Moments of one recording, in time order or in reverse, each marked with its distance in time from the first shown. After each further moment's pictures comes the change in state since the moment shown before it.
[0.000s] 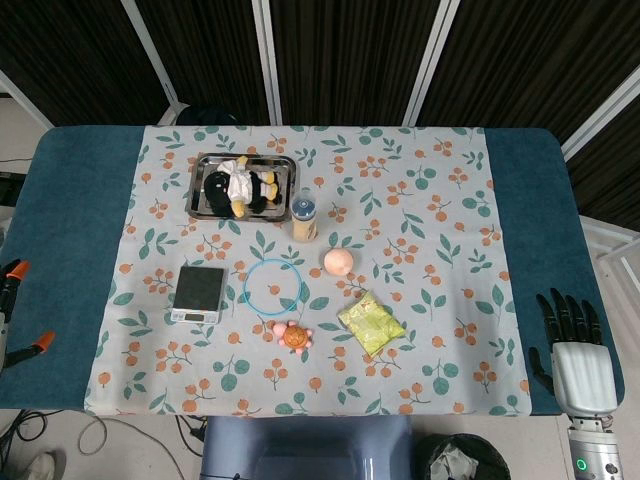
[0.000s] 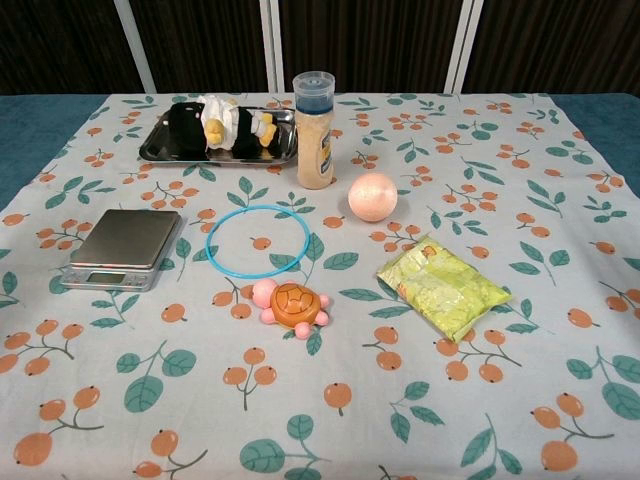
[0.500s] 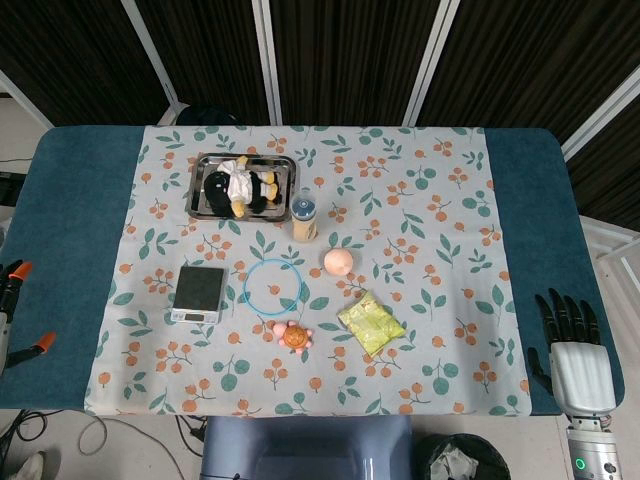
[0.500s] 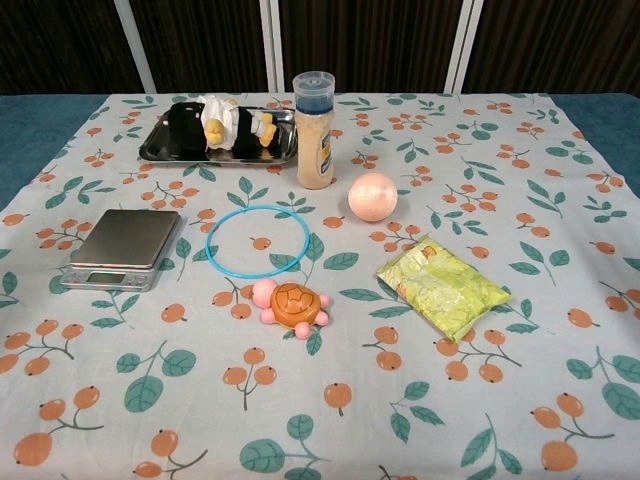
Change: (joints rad) left arm -0.002 0.003 0.003 -0.001 0.001 -0.007 0.005; right arm 0.002 -0.003 0.000 0.002 0.003 -0.006 -0.004
